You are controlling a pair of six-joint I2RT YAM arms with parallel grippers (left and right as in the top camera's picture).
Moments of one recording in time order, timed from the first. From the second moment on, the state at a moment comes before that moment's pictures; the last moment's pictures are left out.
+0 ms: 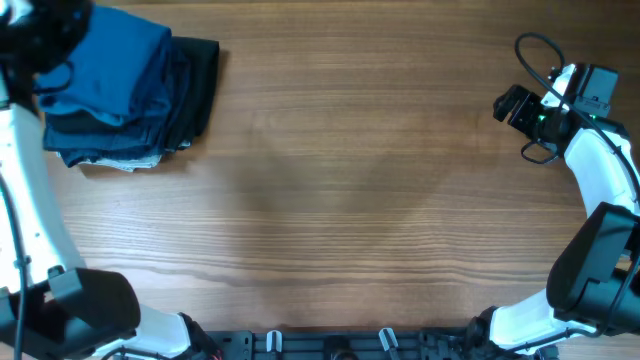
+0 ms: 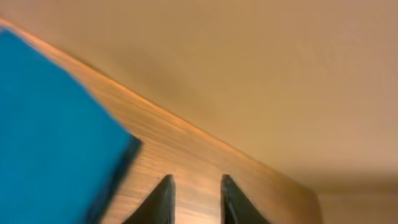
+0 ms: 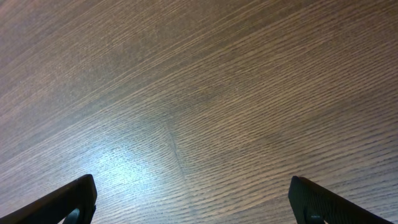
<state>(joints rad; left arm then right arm) 0.36 1.69 1.79 -0.64 0.60 -0.49 -0.33 1.74 1.16 -0.41 -0.21 0.22</state>
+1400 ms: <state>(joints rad) 0.20 1.71 1.79 -0.67 0.60 -0.50 -0.33 1.74 1.16 -0.41 -0.21 0.22</state>
